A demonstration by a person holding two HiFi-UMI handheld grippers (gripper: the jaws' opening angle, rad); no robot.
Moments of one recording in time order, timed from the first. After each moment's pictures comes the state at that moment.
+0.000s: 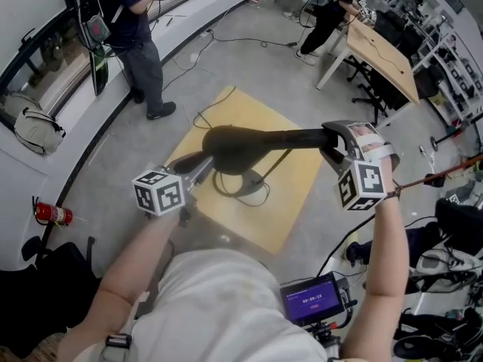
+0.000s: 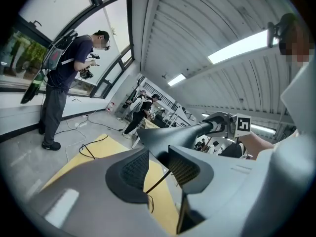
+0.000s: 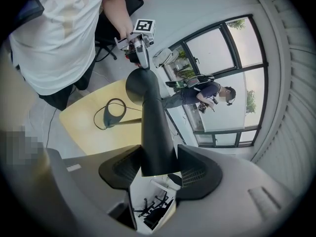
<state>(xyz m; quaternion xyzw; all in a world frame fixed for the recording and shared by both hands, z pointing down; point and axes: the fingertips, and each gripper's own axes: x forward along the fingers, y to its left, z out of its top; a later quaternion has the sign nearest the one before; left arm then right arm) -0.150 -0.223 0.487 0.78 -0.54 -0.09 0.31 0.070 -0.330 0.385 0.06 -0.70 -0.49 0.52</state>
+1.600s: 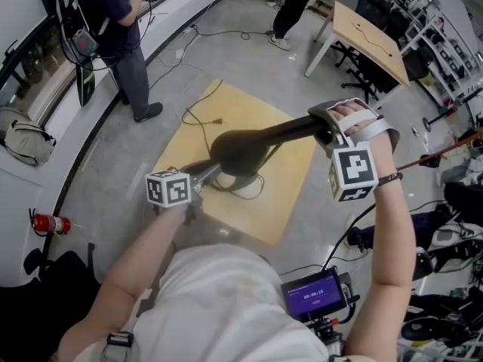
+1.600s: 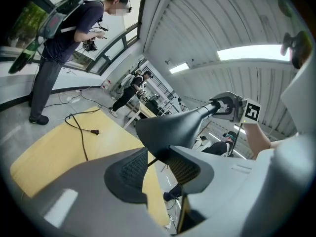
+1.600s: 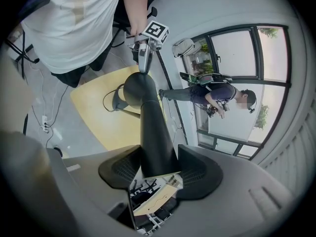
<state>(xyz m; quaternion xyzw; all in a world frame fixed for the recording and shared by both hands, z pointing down) -0.103 -0.231 0.554 0.79 -0.46 -0.08 0.40 0.060 -0.319 0.371 0.01 -0.59 -0.55 0.59</state>
